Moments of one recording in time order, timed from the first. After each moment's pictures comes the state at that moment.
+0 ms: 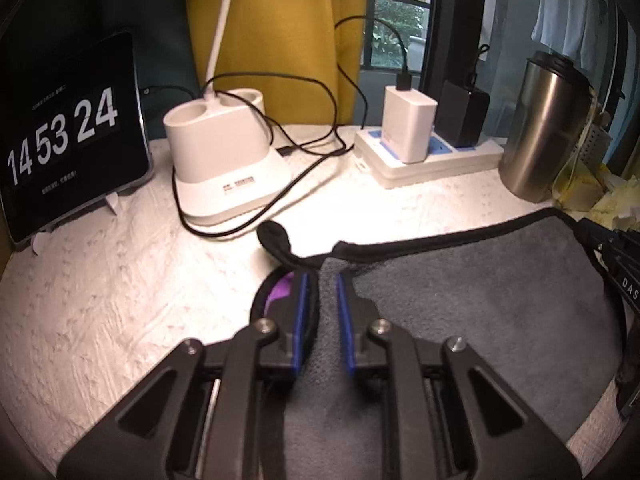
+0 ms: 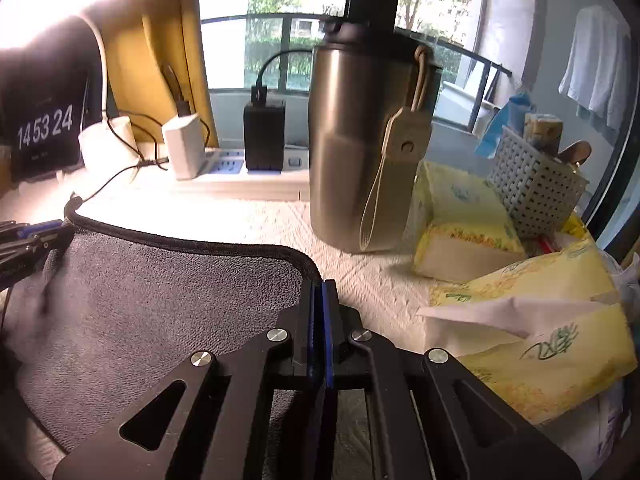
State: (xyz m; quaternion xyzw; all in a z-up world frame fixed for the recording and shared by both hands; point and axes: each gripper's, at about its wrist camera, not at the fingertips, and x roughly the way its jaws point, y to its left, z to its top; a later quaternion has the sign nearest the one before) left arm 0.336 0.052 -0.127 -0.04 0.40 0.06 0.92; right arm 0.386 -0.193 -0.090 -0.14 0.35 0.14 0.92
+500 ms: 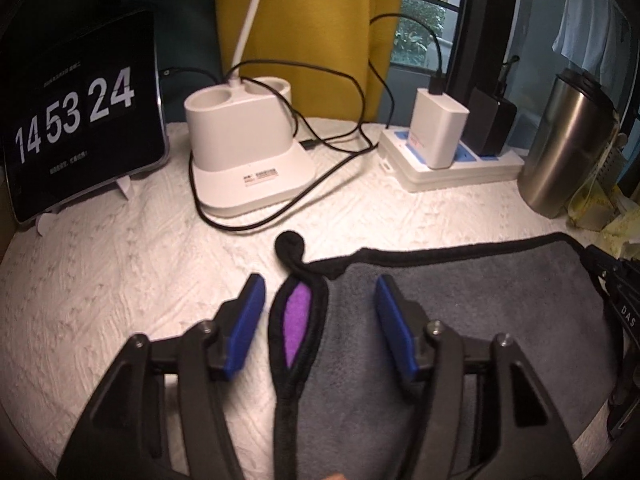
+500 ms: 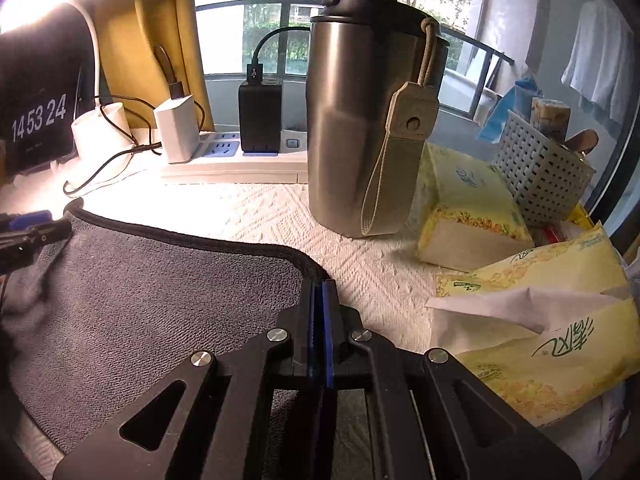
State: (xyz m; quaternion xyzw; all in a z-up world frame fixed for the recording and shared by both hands) left arm 0.339 0.067 -0.124 -0.07 0.40 0.08 0.91; right arm 0.392 -0.192 -0.097 -0.14 0.37 0.14 0.91
